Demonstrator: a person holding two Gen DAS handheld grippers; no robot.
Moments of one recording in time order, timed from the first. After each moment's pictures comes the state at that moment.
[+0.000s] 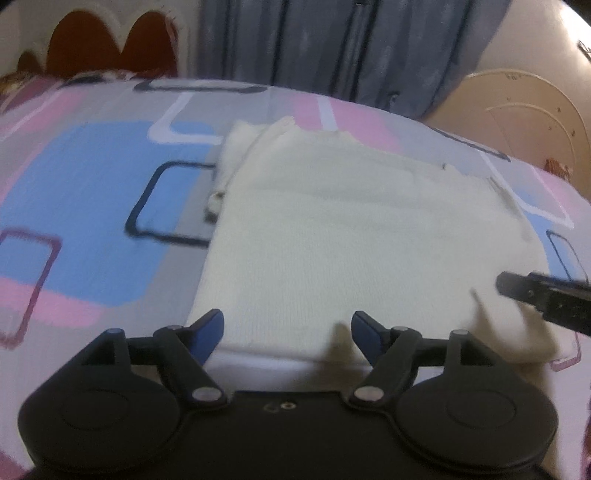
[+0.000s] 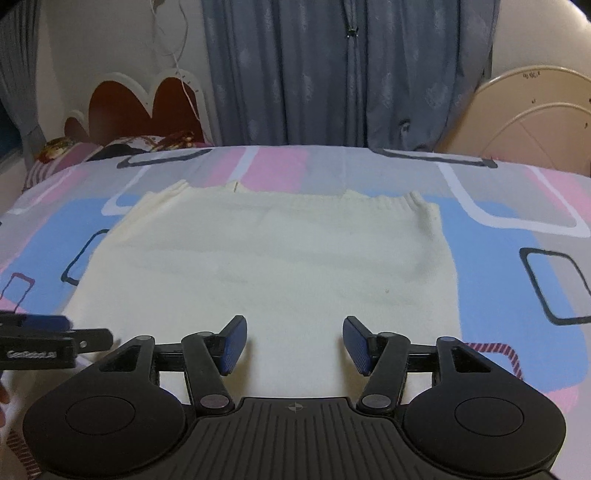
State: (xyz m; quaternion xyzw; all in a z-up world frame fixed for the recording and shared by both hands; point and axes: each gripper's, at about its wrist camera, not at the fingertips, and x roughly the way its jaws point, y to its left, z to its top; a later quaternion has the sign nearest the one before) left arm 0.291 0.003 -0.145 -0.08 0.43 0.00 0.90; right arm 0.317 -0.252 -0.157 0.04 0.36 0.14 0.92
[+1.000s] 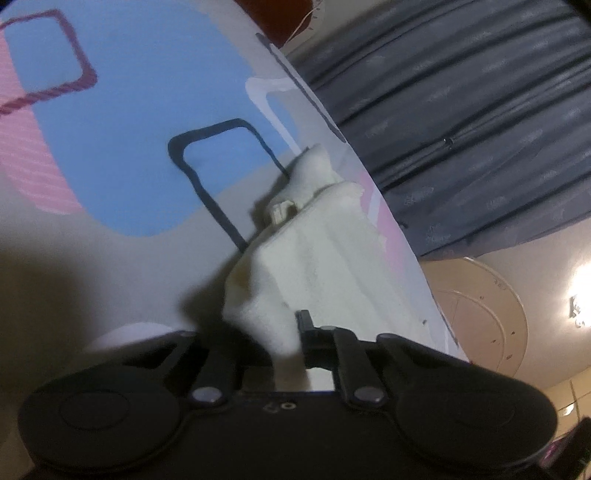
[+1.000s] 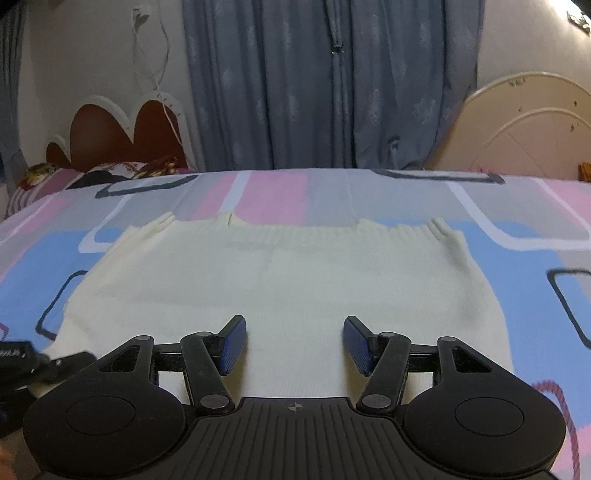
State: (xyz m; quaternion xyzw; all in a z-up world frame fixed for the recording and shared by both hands) left arm 0.292 0.067 -0.197 -0.44 0.32 0.03 0.84; right arm 0.368 -0.209 -0.169 0.03 0.32 0.11 0.94
